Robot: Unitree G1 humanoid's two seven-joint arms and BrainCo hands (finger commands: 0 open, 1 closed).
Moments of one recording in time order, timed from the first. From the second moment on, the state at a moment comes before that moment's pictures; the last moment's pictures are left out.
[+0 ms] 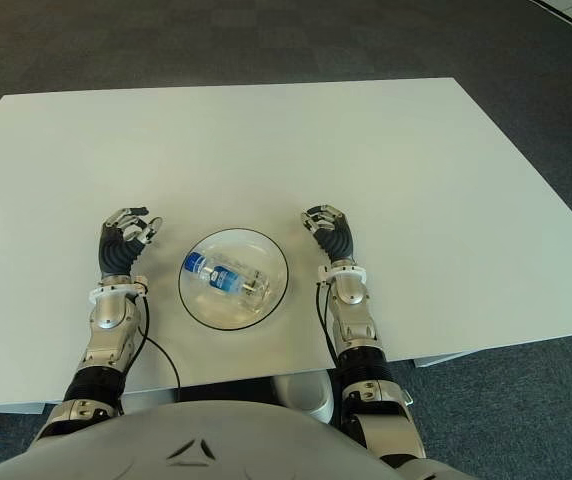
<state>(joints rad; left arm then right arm) 0.00 0.05 0.15 0.50 0.05 -0.53 0.18 -0.12 -0.03 -0.04 0.44 -0.07 -0.22 -0.06</state>
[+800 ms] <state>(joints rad) -0.02 0.06 0.15 0.56 0.05 -0.53 0.19 -0.12 -0.03 -0.04 0.43 -0.07 -0.22 -0.06</state>
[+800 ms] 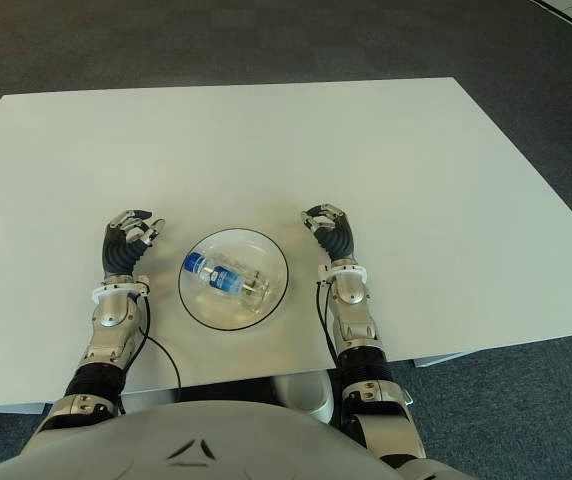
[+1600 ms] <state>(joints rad) -0.02 0.08 0.14 0.60 0.03 -0.55 0.15 -0.12 -0.03 -0.04 0.42 -0.07 -0.22 -0.06</state>
